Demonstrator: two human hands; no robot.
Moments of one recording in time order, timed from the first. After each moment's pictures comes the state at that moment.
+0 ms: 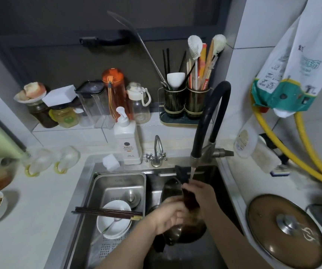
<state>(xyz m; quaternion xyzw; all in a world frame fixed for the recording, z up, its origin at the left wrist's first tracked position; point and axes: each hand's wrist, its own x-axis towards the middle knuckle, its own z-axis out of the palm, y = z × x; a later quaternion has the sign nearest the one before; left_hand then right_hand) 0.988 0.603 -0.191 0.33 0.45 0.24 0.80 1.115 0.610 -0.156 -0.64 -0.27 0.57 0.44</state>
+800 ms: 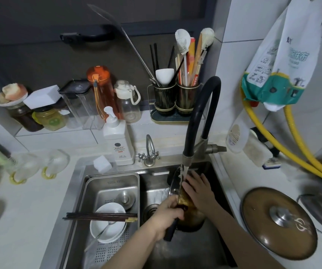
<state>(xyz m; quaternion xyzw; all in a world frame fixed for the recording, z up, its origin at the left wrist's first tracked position) 0.995 0.594 -0.206 0.41 0.48 0.28 0.73 1.151 0.625 -0.209 -0.61 -0.76 0.15 0.15</state>
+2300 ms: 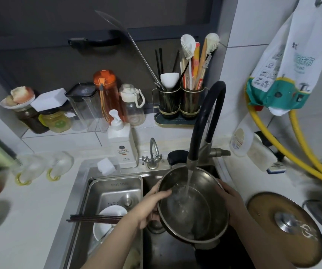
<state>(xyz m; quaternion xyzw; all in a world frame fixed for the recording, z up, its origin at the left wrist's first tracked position) 0.947 0.623 -0.164 0.38 0.52 0.25 0.72 1.193 0.597 -0.179 -0.62 -0.34 0.51 0.49</state>
